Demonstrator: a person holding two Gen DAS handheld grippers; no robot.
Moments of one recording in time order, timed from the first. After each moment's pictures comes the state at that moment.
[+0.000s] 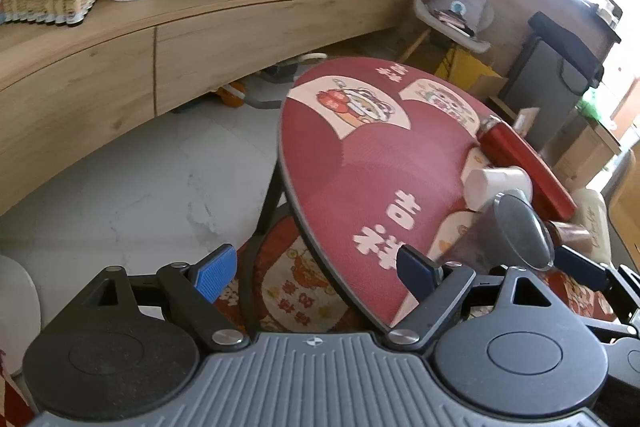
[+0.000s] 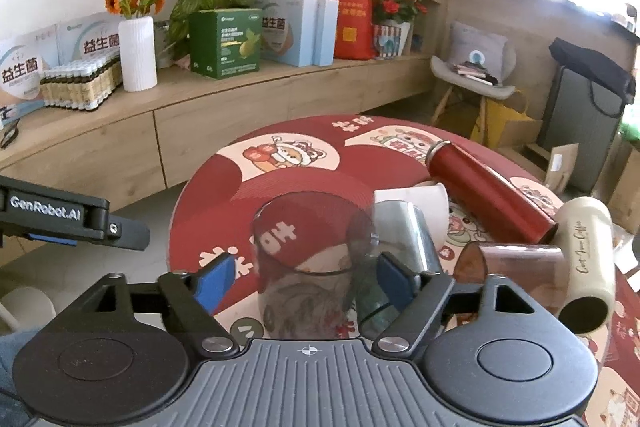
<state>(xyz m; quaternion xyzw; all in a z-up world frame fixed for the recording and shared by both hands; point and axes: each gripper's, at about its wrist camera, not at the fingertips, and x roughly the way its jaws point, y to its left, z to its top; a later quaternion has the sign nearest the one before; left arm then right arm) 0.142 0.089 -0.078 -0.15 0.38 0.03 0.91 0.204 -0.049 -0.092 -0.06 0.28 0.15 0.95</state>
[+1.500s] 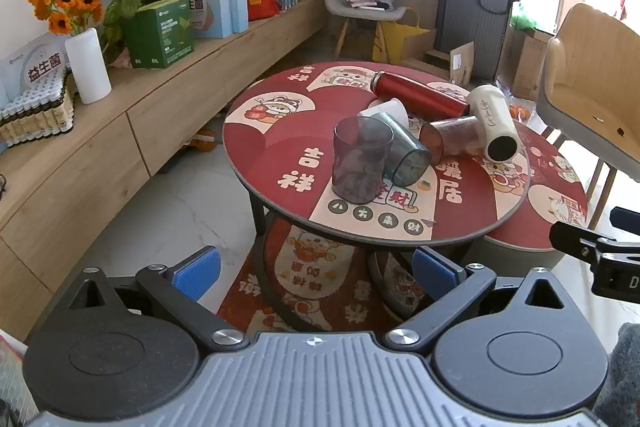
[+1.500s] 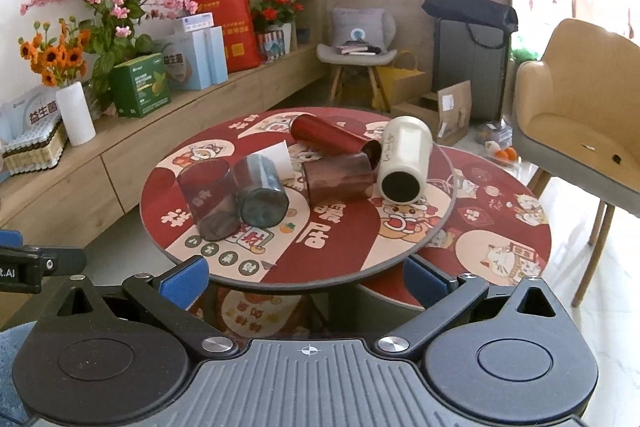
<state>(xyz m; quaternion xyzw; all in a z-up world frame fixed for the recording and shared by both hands) -0.008 -0.007 -0.002 0.03 0.36 -0.02 0.93 0.014 -0.169 -0.037 0.05 0.29 0.03 0.96</state>
